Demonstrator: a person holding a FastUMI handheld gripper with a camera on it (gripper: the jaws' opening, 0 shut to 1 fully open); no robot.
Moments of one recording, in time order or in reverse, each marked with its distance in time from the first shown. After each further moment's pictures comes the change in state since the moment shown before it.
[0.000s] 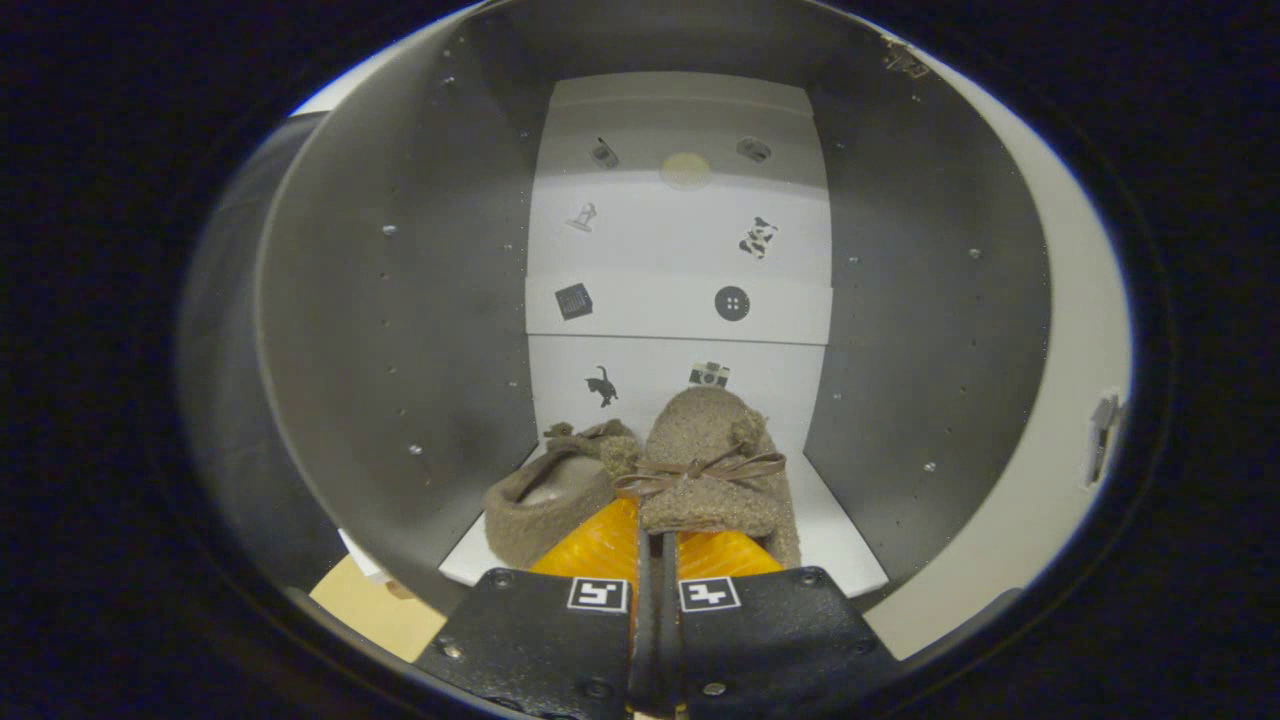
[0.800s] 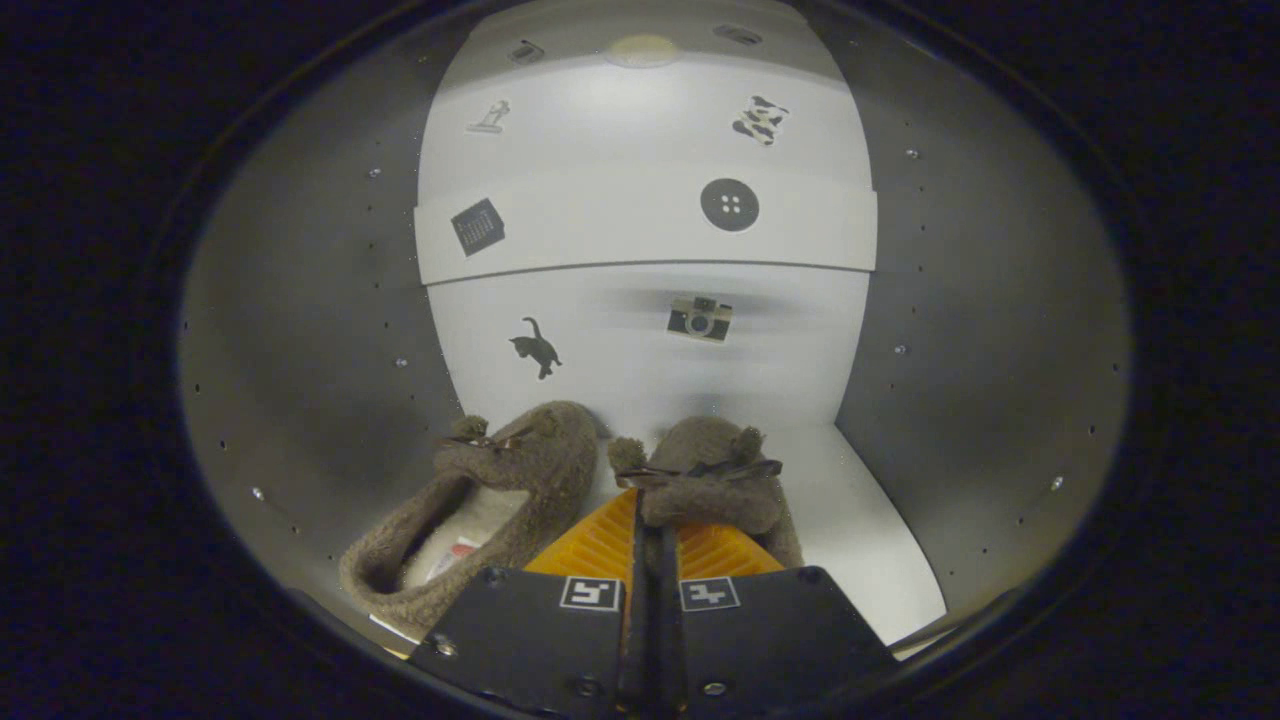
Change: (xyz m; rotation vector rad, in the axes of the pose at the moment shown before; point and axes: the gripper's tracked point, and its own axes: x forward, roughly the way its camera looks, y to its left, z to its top) arm 0.102 -0.023 -0.019 0.071 0.190 -0.062
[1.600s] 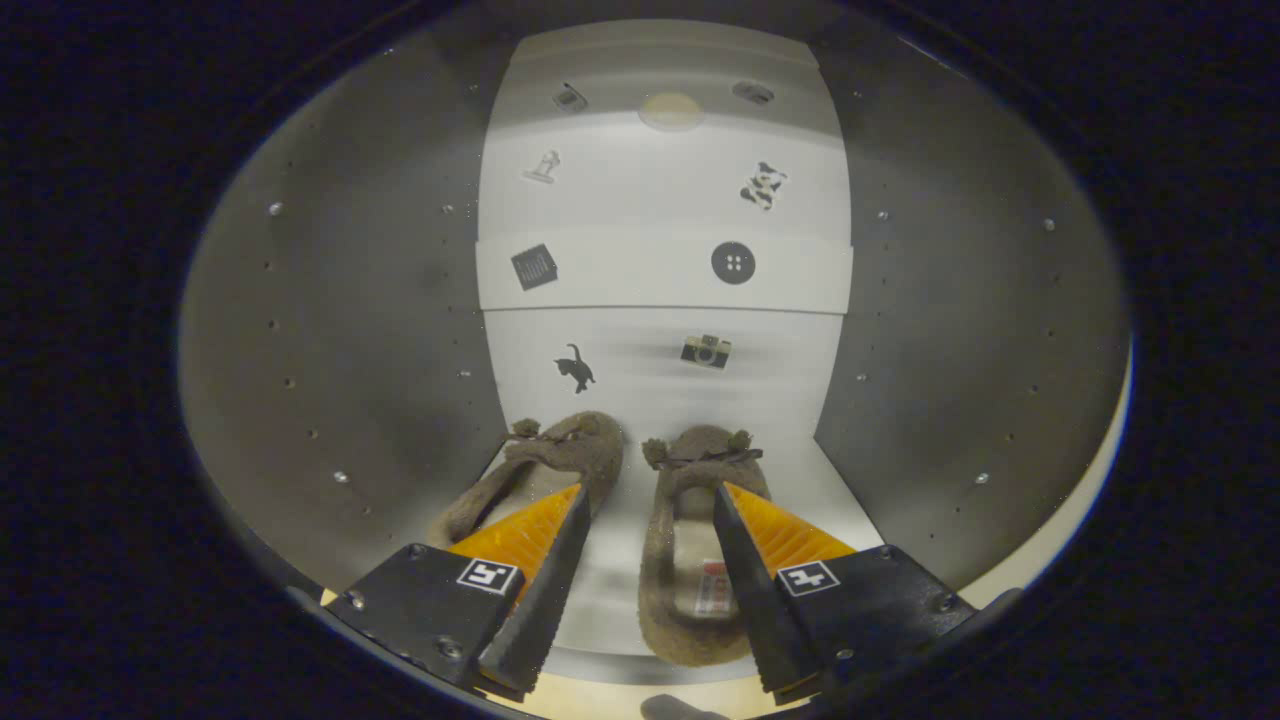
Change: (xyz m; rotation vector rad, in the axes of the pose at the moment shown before) arm -0.082 0.015 0.007 -0.045 -0.103 0.024
